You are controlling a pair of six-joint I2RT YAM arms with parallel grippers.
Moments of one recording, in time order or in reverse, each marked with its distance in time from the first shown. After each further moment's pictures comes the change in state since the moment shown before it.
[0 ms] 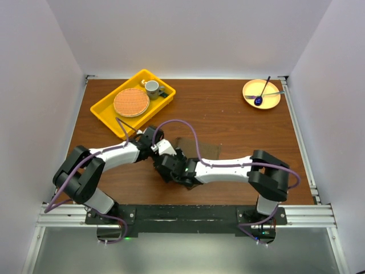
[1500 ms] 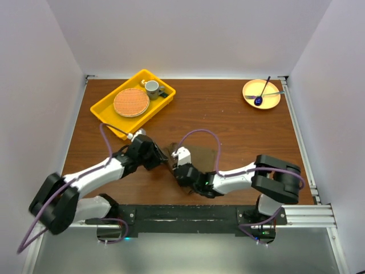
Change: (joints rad) left arm -0.013 -0.283 -0.183 0.001 -0.070 0.069; right arm 0.025 -0.067 -0.429 0.572 0.000 0.093
